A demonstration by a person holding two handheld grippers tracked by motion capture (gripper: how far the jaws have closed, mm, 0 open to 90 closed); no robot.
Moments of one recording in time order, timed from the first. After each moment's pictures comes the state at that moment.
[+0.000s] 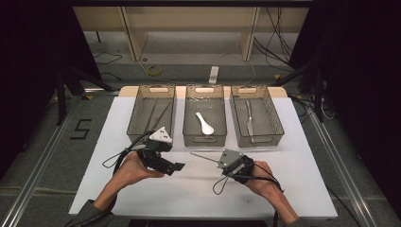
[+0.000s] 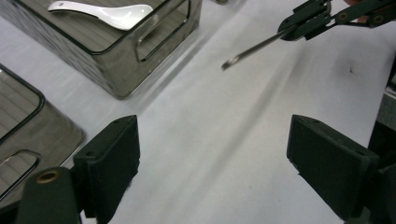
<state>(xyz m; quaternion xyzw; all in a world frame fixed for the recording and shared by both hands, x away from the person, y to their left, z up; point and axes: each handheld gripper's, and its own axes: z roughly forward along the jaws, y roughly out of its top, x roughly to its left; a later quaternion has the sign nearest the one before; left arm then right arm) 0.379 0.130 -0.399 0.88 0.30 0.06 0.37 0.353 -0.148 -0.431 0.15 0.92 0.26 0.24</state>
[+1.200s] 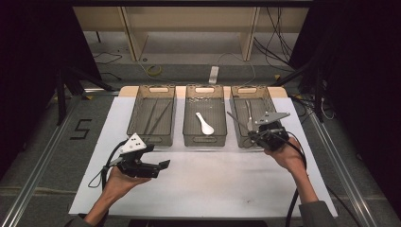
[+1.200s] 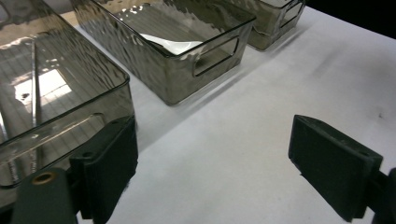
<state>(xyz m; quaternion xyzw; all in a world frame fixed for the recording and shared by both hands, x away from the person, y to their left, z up) 0.350 0.179 -0.415 0.80 0.36 0.15 0.47 0.416 -0.236 -0.379 0.35 0.86 0.32 0.21</state>
